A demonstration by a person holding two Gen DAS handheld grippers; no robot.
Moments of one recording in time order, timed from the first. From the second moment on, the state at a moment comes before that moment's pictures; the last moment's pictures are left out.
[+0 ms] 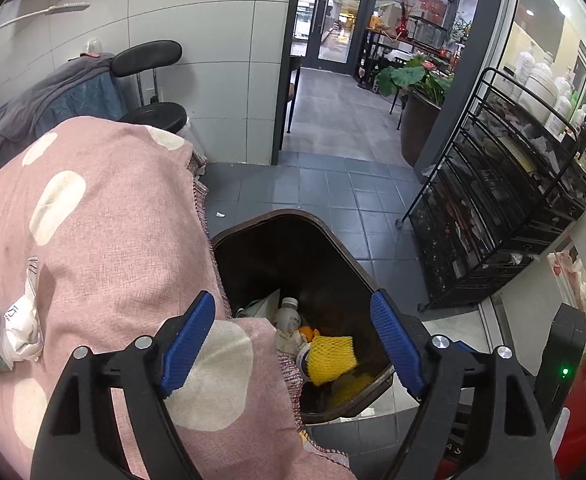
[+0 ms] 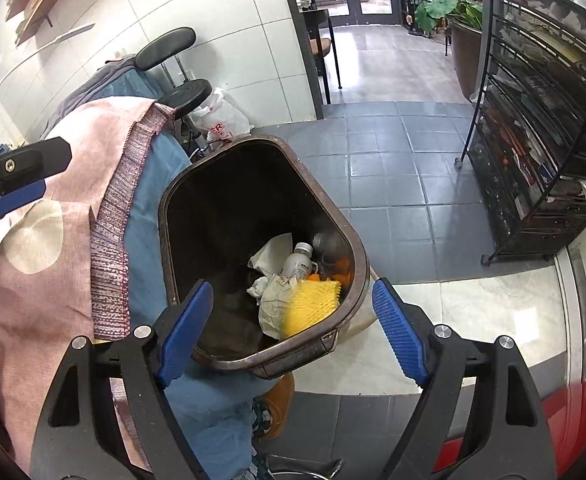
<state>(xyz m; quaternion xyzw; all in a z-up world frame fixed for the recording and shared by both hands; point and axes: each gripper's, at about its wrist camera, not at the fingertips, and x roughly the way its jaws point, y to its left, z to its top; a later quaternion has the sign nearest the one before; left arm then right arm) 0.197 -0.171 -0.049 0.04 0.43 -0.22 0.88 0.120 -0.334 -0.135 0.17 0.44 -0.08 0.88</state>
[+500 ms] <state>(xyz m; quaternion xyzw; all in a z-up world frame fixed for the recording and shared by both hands) 0.174 -0.164 -0.027 0.06 0.38 -0.23 0.89 0.114 -0.329 -0.105 0.17 0.41 -0.07 0.89</state>
